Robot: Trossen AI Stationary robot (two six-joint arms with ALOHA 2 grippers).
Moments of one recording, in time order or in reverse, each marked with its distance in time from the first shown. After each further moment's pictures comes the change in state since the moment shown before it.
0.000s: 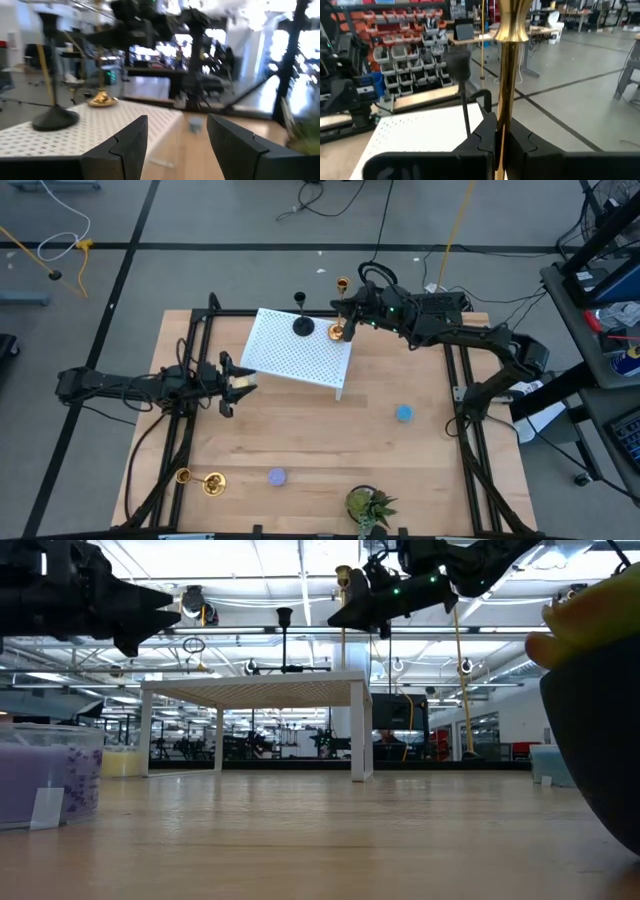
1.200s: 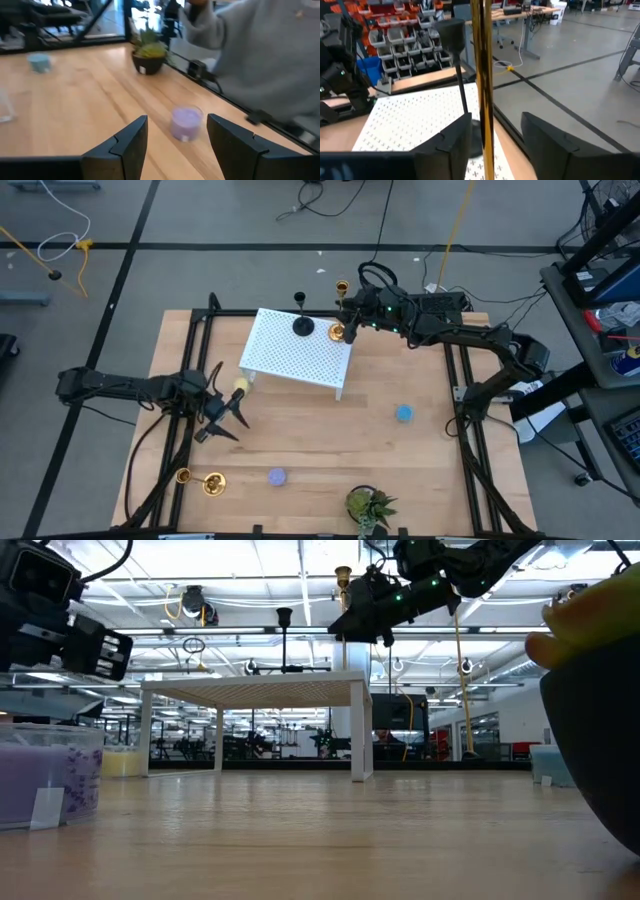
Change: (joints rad) left arm -0.002 0.000 0.000 -0.359 0.766 0.102; right arm -0.005 0.000 0.000 -0.099 -0.010 0.002
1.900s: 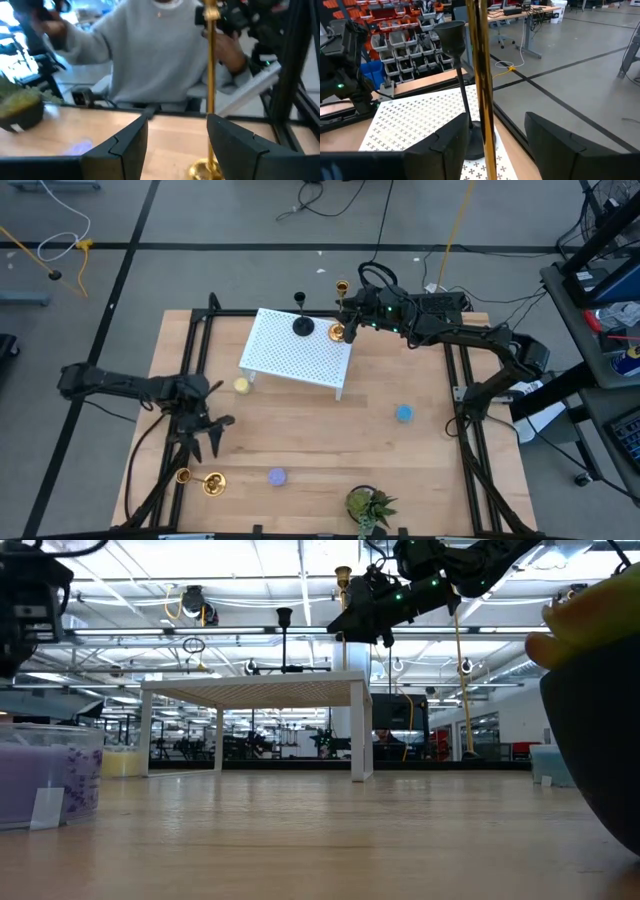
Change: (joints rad) left arm -0.063 0.000 0.000 -0.107 0.543 0.405; right arm 0.001 0.000 0.000 0.009 -0.004 0.031
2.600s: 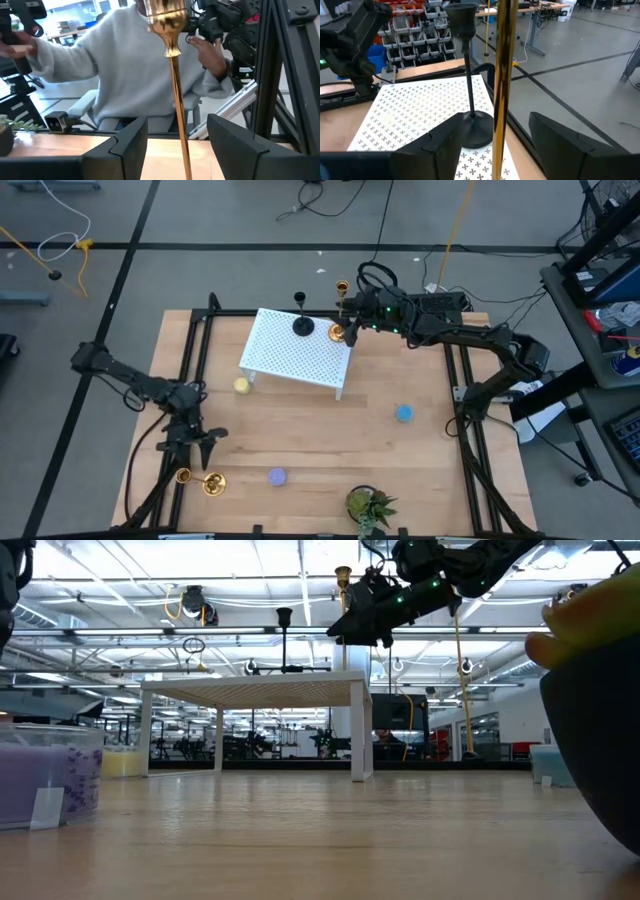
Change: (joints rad) left arm -0.321 0.000 0.000 0.183 -0.222 -0.173; right arm 0.000 0.000 -0.001 -0.040 -0.027 -0.081
